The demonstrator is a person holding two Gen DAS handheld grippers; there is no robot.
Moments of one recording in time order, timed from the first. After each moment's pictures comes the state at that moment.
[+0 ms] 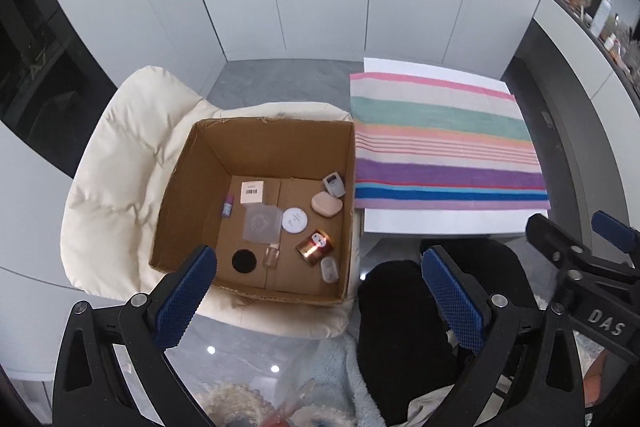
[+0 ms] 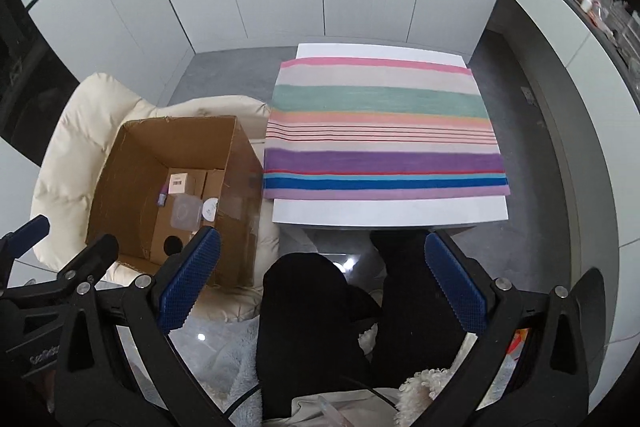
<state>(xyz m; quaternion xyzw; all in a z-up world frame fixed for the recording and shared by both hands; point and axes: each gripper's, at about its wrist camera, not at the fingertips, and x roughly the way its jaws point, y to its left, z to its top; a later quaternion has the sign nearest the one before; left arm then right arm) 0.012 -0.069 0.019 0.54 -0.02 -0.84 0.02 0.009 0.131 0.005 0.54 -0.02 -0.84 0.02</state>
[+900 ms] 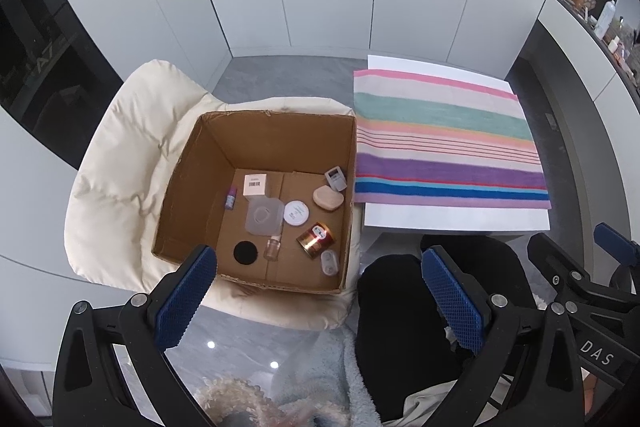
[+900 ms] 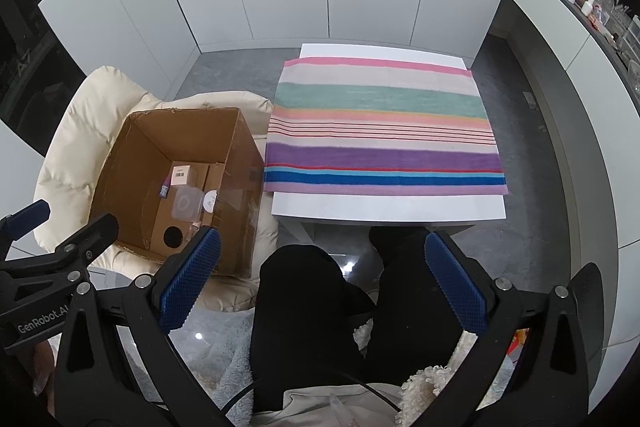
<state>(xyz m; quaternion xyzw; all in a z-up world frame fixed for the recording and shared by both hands) 0.021 -0.068 0.019 0.54 -0.02 -0.84 0.03 0.026 0.124 0.006 0.53 0.00 -0.85 0.03</state>
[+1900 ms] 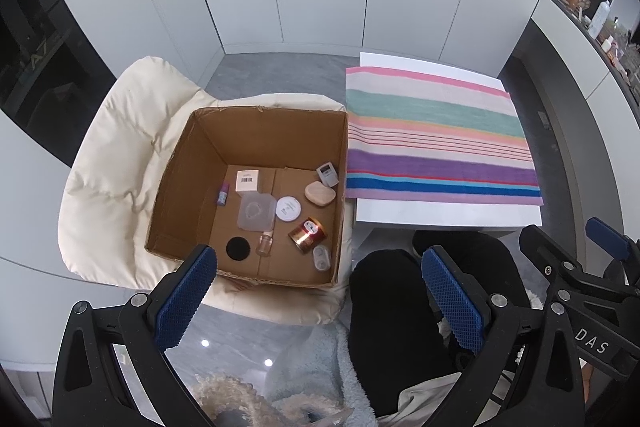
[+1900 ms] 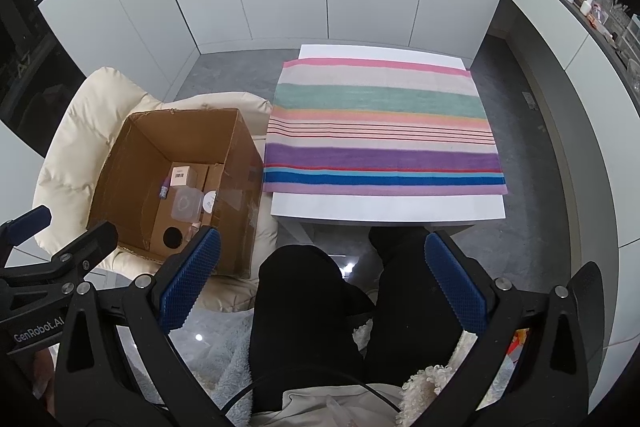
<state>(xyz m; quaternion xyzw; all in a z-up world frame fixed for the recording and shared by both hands) 0.026 -0.066 0.020 0.55 -0.01 -0.84 0.02 0.026 0.126 0.003 0.53 0.00 -0.85 0.03</state>
